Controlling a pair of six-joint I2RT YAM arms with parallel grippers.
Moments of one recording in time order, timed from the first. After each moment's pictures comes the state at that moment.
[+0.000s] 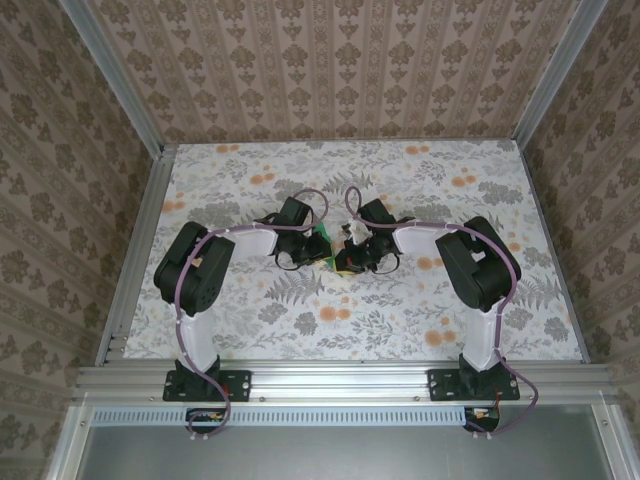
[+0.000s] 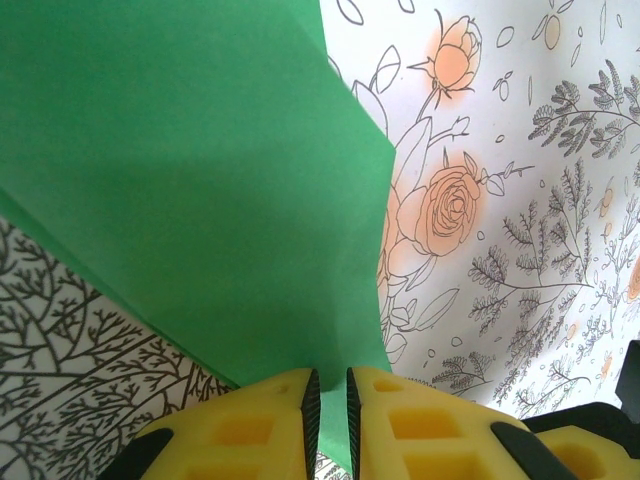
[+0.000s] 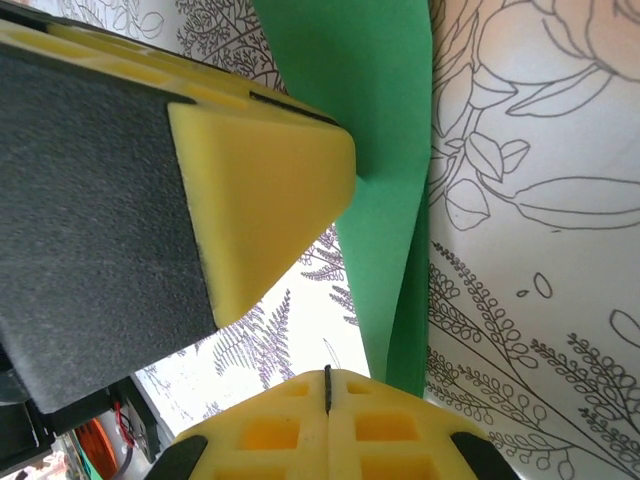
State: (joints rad) left arm -0.60 1.91 1.08 -0.20 0.44 -0.75; right arm 0.48 1.95 1.10 -0.29 -0.70 0.52
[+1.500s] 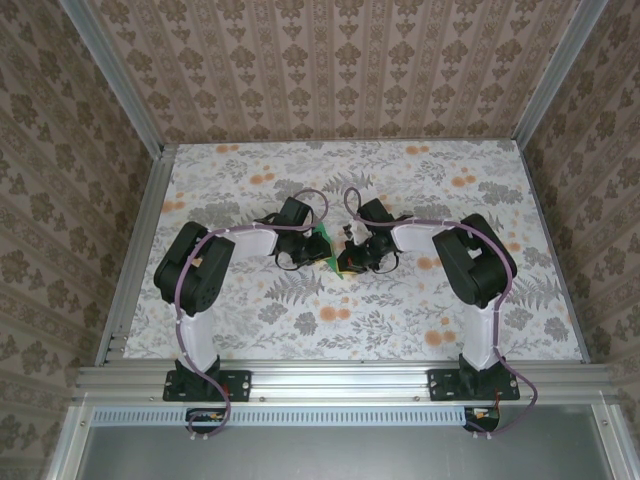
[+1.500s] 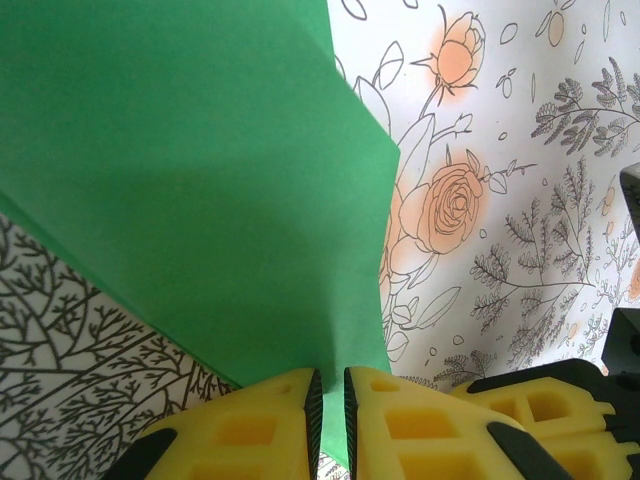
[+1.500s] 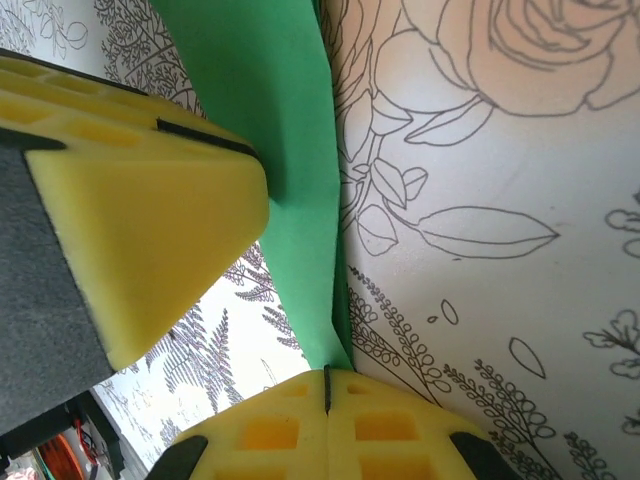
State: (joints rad) left arm -0.60 1.91 1.08 -0.20 0.44 -0.75; right arm 0.48 1.98 1.13 -0.35 -0.64 0.48
